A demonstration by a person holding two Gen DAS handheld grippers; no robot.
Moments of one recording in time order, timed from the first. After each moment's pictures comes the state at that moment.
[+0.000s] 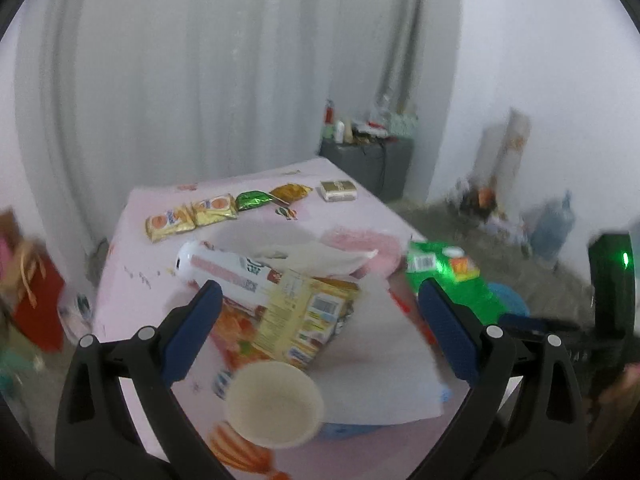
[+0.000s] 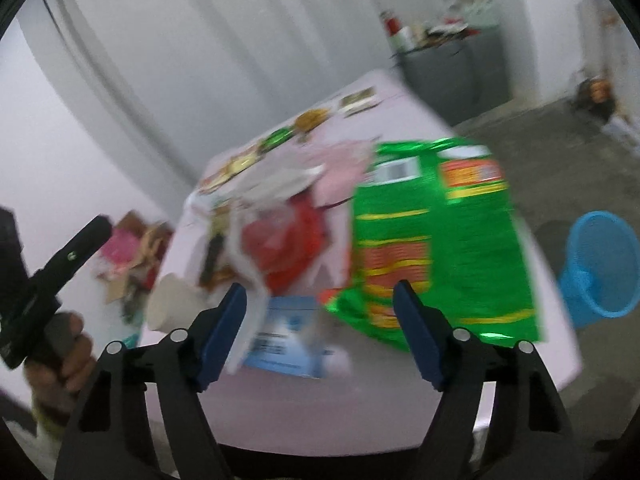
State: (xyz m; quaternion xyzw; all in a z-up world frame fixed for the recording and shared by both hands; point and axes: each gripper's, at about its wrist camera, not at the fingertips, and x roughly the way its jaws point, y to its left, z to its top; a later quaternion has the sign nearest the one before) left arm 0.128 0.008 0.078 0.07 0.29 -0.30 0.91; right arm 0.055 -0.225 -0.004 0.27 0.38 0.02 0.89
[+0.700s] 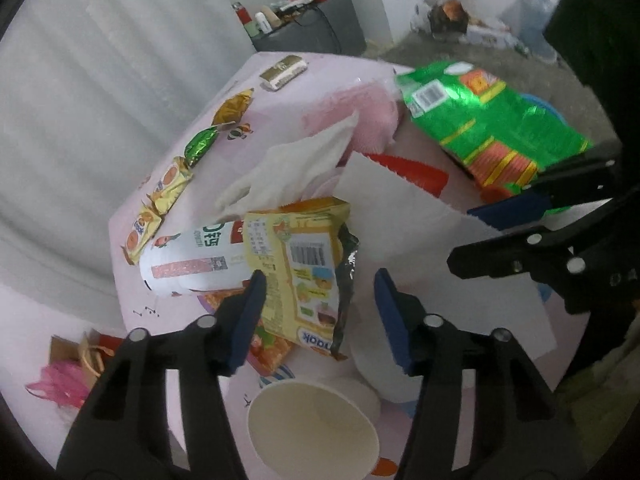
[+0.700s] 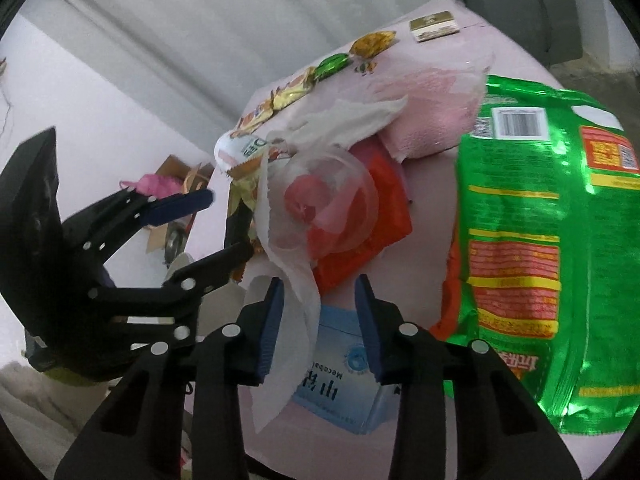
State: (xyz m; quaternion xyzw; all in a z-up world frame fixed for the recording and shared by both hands) left arm 0.163 -0.073 0.002 0.38 0.39 -0.31 0.78; right arm 0.141 -0.200 -0.043 0.28 0.46 0.14 0.83
